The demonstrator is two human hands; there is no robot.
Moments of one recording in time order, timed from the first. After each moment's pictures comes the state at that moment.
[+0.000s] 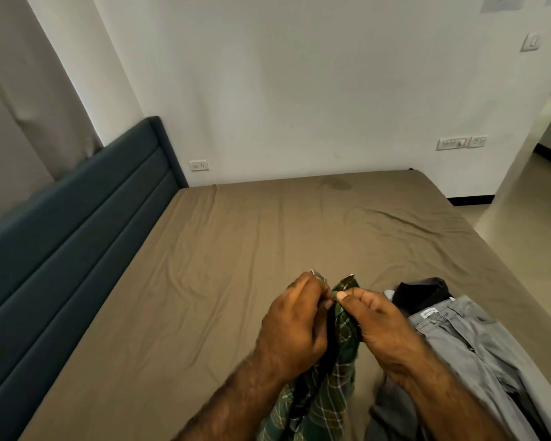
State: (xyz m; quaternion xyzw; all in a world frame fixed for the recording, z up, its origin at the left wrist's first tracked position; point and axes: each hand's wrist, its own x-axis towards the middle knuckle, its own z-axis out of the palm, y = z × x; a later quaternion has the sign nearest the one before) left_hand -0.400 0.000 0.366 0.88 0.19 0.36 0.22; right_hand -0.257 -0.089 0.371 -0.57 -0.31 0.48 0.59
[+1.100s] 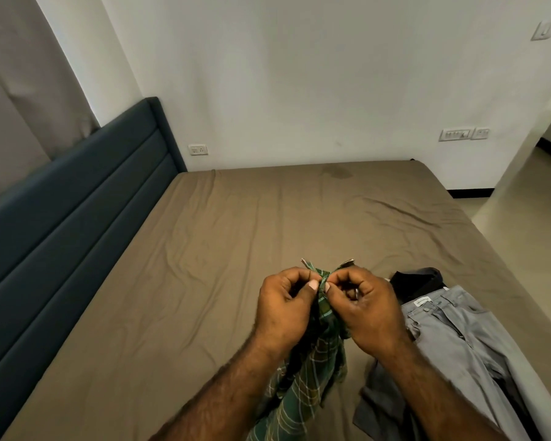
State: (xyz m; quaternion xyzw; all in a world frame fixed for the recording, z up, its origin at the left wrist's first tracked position) left_hand -0.396 -0.006 0.364 0.65 0.38 0.37 0.54; right_hand -0.261 -0.084 0.360 -0.67 -0.46 0.19 0.55
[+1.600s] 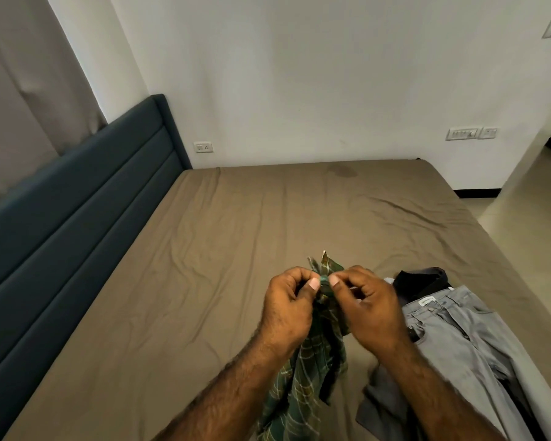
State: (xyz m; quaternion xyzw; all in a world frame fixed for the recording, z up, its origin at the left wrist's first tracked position) left_hand -0.402 -0.013 0.361 0.63 0.39 0.35 0.57; right_hand -0.265 -0.079 0.346 -0.67 -0.48 0.14 0.55
